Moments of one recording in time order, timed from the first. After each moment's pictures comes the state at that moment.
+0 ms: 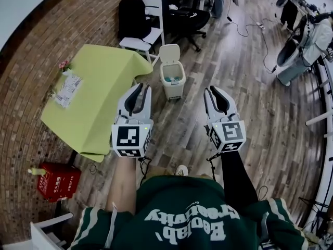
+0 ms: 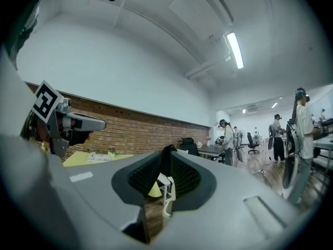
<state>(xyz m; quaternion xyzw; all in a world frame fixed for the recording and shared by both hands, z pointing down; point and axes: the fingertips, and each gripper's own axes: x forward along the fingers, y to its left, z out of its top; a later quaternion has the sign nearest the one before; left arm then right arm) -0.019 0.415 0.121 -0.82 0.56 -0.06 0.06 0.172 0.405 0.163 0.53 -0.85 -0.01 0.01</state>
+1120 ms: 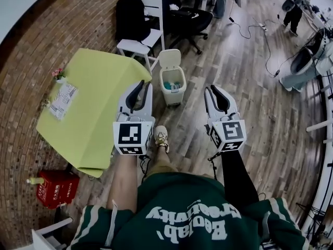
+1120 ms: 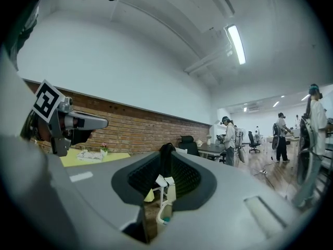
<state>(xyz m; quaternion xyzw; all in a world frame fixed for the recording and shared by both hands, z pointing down) -0.028 0.299 0.136 -0.82 0.56 -0.06 0.06 0.160 0.293 0.180 0.53 -0.85 -0.01 0.02</state>
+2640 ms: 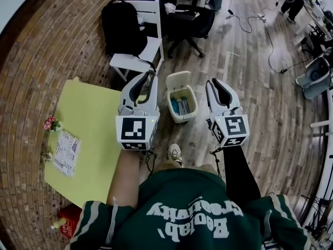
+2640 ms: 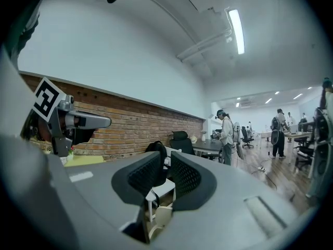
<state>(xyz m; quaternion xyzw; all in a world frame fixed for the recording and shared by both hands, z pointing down) -0.106 -0.052 0.140 -0.86 0.50 -0.07 0.05 0.064 -0.034 0.191 0.58 -0.82 0.02 0.04</state>
